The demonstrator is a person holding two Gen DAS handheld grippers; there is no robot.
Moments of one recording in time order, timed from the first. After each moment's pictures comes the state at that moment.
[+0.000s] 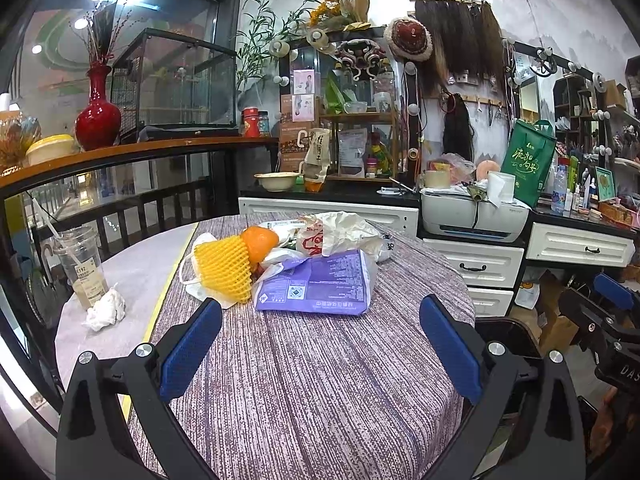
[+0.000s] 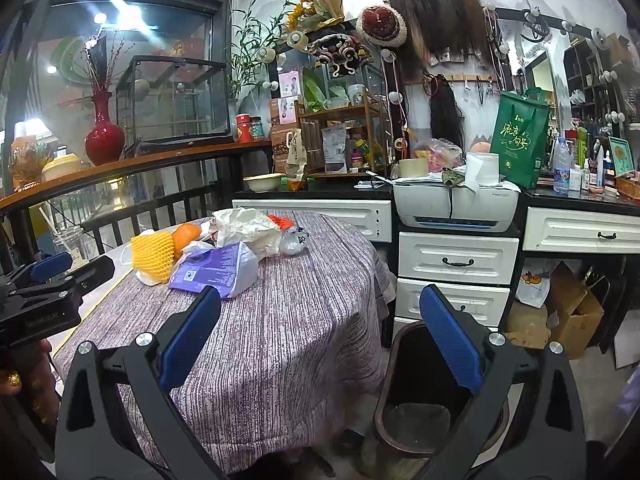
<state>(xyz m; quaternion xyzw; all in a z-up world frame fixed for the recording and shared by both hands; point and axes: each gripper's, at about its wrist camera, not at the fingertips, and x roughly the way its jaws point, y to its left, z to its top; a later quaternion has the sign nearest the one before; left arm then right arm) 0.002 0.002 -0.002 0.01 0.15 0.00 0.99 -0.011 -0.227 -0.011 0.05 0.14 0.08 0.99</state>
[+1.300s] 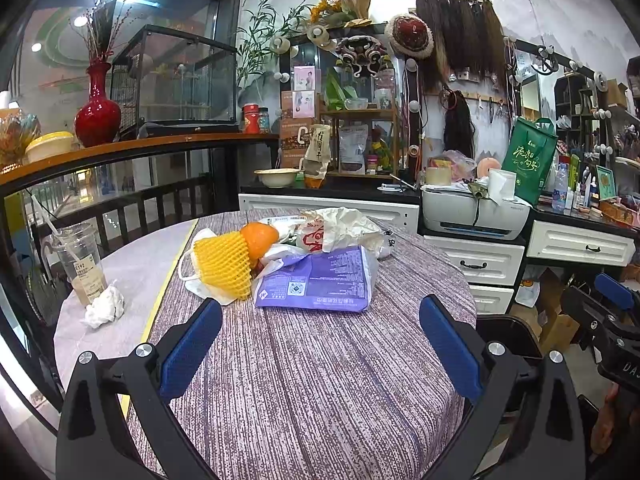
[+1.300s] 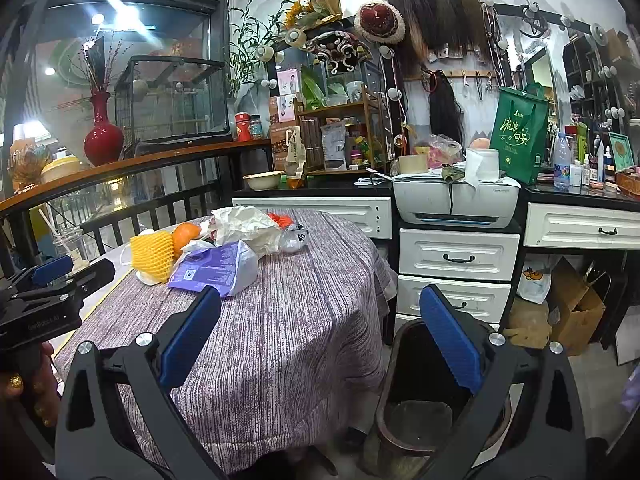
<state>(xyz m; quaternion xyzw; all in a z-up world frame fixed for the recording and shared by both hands) 0.003 0.003 -0.004 0.01 0.15 0.00 0.99 -0.011 -0.229 -0.011 0.05 0.14 0.08 0.99</state>
